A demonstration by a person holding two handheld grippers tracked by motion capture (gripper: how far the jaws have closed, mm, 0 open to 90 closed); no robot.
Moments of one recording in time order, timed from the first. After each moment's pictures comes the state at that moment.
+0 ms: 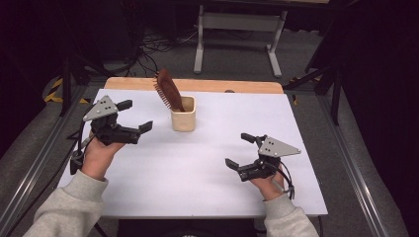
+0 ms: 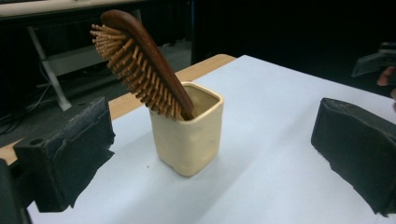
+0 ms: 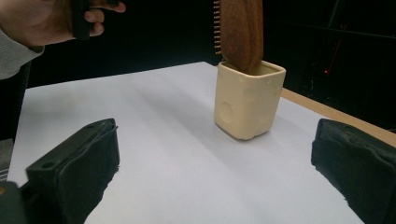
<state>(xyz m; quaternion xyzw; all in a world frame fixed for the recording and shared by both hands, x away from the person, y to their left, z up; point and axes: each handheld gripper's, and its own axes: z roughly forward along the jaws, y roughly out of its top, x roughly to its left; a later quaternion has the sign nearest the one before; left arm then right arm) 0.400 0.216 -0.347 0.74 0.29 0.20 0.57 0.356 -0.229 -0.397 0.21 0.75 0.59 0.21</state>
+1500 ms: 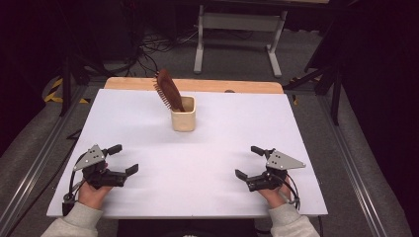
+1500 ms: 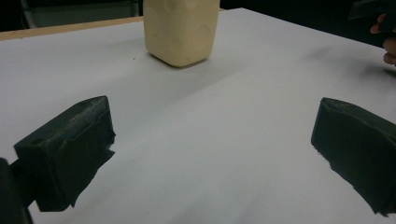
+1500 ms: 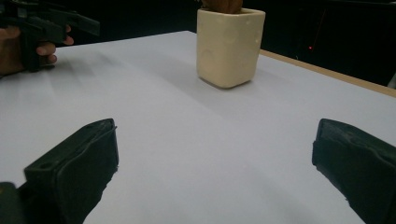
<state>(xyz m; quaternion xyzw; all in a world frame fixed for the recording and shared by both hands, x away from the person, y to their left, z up) 0.353 0.258 -0.469 0.74 0.32 0.16 0.57 0.343 -0.261 -0.447 0.25 0.76 0.56 0.22</state>
